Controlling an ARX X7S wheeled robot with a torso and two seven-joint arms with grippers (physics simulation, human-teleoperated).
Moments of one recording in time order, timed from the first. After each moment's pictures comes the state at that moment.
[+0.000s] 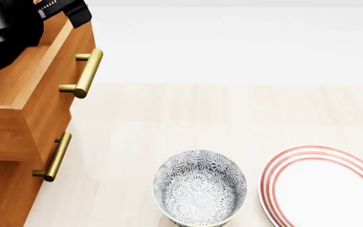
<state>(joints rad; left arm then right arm) -1.75 -0.05 -0.17 -1.29 -0.50 -0.86 -0.49 0.07 0.32 -0.42 0.04 0.43 -0.01 0.34</state>
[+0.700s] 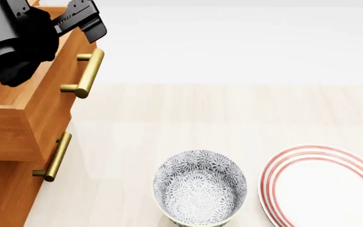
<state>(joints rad) -1.73 -0.03 -0.37 -1.30 -0.35 -0.93 -0.45 0.07 0.33 -0.43 0.04 0.44 -0.01 0.34</state>
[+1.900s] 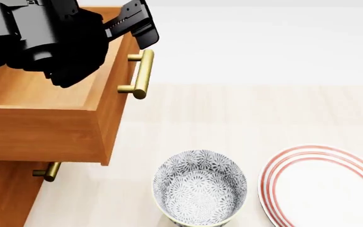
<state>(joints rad) -1.76 -0.03 1.13 -1.28 -1.98 -0.75 -0.49 0.07 0.35 -0.44 0.04 0.46 -0.01 0.34</state>
